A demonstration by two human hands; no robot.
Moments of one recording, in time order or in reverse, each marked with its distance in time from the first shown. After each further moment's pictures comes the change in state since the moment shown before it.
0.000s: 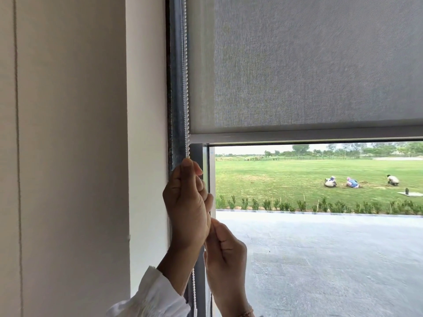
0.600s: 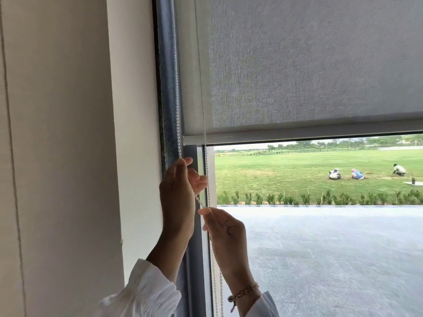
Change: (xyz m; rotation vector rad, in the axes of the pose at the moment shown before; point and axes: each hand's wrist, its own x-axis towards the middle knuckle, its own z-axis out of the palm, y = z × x) left_hand 0.025 -0.014 0.009 0.381 0.034 -0.030; right_hand 0.040 -0.008 -0.025 0.067 -0.067 0.184
